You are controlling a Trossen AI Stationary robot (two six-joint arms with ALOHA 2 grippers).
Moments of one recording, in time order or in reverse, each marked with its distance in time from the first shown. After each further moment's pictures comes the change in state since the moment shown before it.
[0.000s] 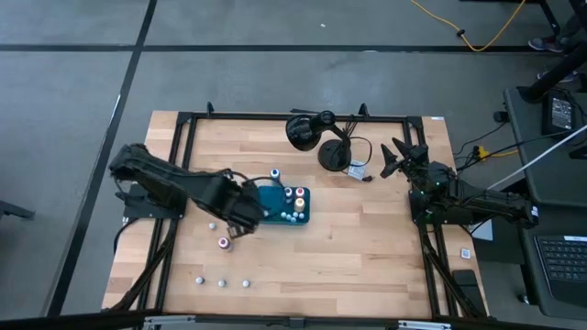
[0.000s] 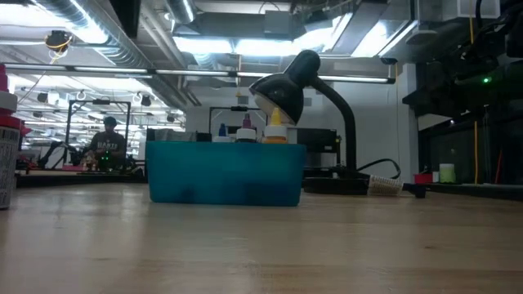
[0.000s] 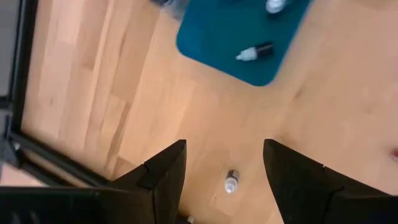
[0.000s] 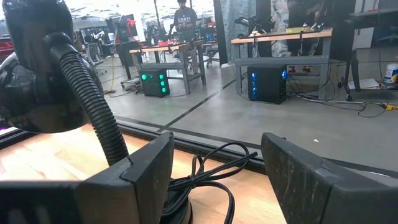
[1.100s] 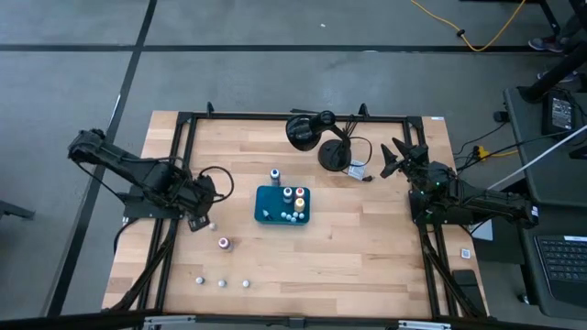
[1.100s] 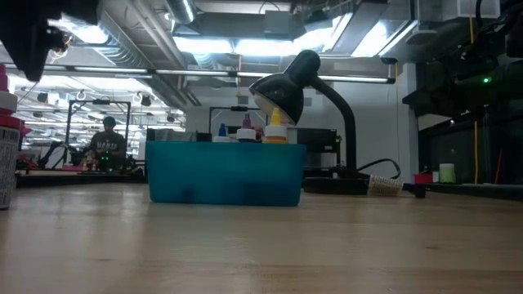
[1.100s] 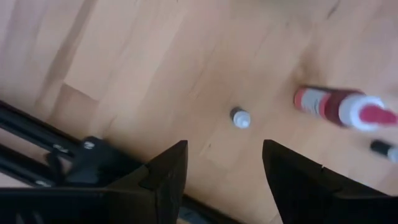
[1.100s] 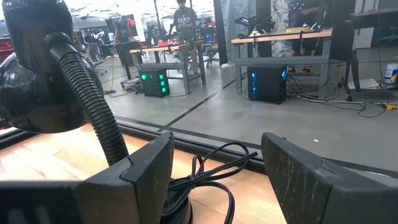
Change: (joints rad) left arm -0.039 -0.600 -0.679 0.221 0.194 -0.187; right arm 0.000 0.000 0.000 0.000 0.000 0.000
